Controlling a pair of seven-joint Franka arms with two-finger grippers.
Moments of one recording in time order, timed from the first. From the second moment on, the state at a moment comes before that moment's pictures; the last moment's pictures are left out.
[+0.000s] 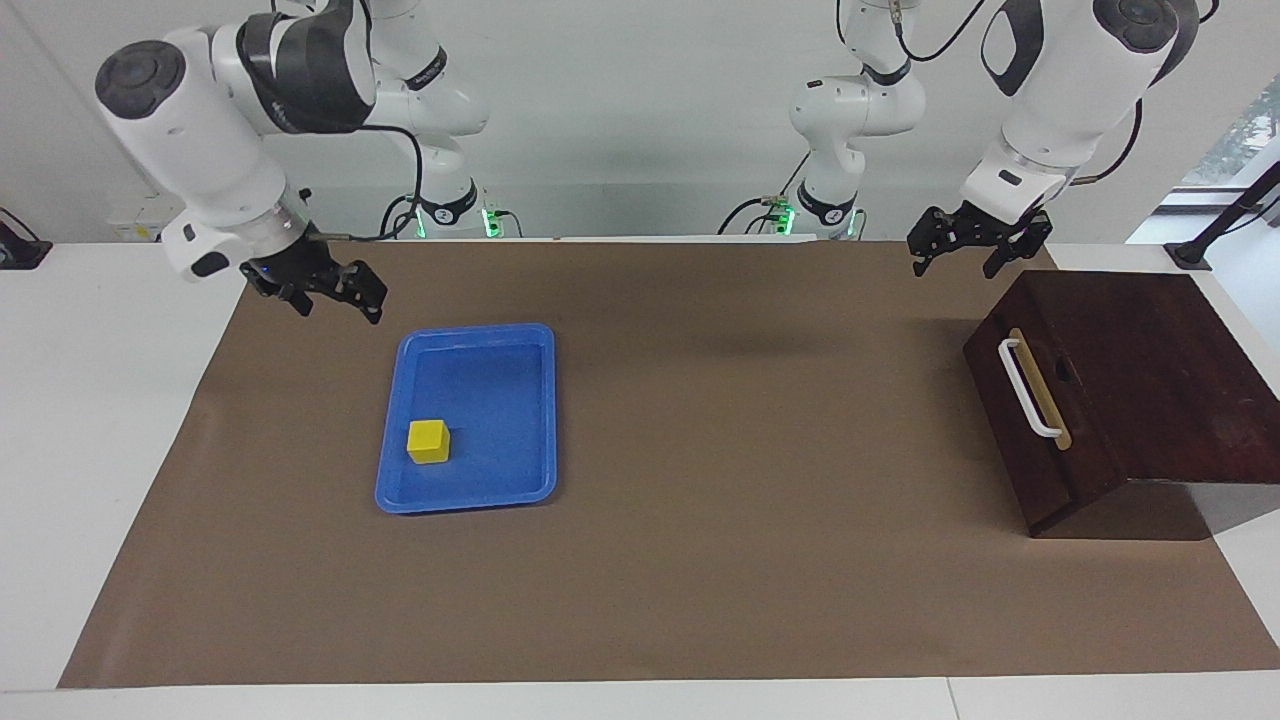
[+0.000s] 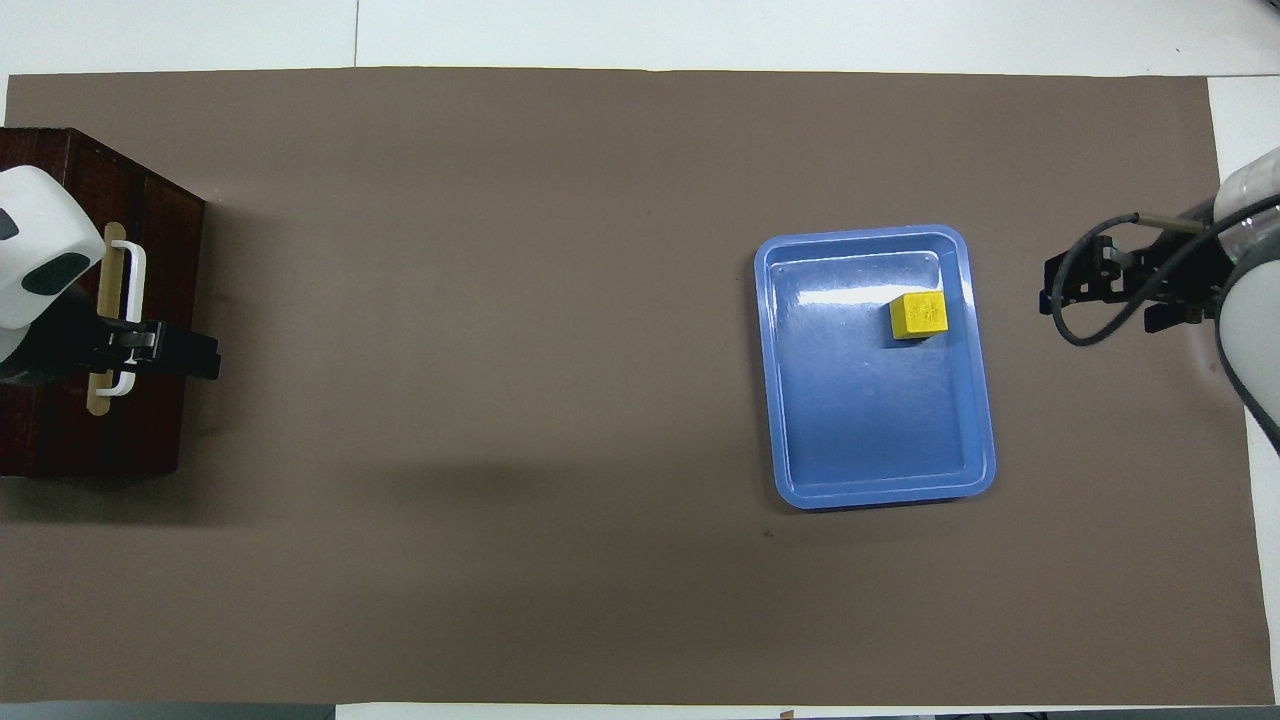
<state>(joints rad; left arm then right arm) -0.03 -0.10 -0.09 -1.77 -0.01 1.60 0.03 -0.12 0.03 0.14 -1.62 0.04 1.53 0.14</state>
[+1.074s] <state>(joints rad) -0.03 -0.10 -0.08 -1.77 -0.01 1.59 0.05 -0.02 -0.03 0.02 -1.65 0.00 1.50 0.04</state>
